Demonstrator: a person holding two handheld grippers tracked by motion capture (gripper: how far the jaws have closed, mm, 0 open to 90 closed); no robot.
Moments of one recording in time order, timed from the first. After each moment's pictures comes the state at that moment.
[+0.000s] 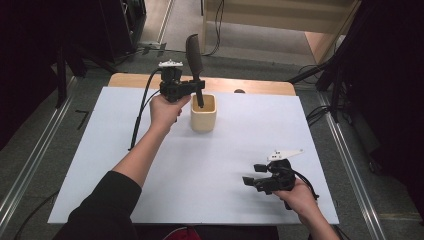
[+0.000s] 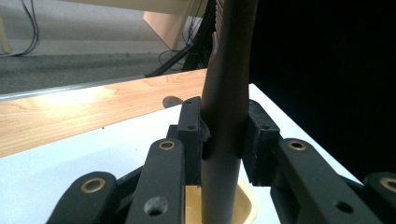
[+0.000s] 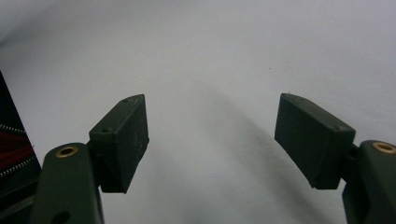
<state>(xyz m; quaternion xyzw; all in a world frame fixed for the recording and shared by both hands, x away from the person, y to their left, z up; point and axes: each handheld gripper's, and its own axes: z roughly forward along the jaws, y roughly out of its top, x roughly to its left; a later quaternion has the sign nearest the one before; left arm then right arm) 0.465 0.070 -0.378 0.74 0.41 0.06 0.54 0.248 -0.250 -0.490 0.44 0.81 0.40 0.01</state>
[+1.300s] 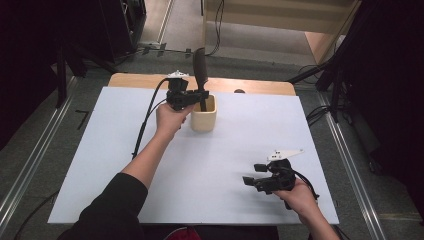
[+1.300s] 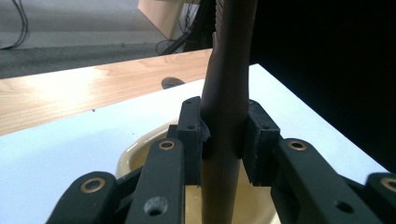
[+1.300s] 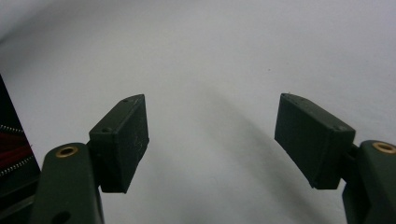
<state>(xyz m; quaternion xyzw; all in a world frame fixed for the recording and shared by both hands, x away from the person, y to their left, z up) 0.469 0.059 -0.419 0.75 0.39 0.05 0.52 0.248 -0.250 -0.489 0.43 0.81 0.40 0.01</state>
